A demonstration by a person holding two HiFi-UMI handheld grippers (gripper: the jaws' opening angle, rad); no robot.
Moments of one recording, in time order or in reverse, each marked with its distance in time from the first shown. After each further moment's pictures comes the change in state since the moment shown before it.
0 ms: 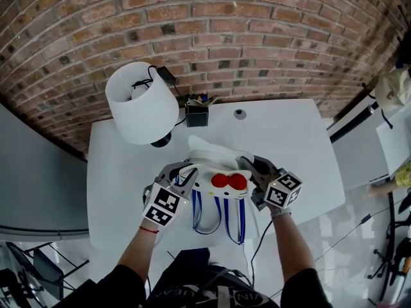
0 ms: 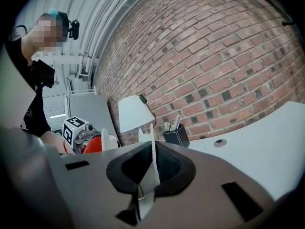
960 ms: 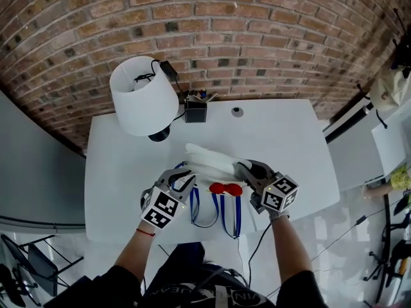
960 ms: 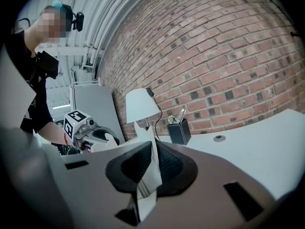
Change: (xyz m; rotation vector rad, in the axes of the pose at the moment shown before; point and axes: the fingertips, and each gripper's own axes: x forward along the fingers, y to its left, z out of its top) left arm -0.014 -0.037 -0.027 0.018 0.030 -0.054; right arm -0.020 0.022 -0.022 -0.071 0.075 0.011
